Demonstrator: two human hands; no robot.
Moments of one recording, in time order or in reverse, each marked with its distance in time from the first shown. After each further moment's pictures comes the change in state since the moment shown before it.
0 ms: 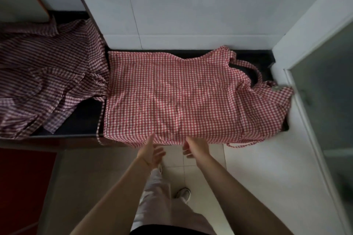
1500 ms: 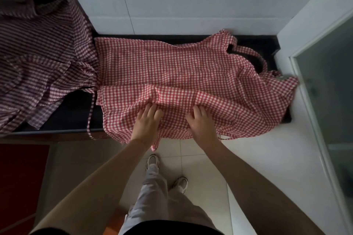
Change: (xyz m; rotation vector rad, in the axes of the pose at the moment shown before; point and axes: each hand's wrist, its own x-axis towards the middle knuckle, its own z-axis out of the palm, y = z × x) left_hand 0.047 0.037 0.002 1.670 0.286 1.265; right_hand 0.050 -0.009 -0.024 -1.400 0.313 -0.922
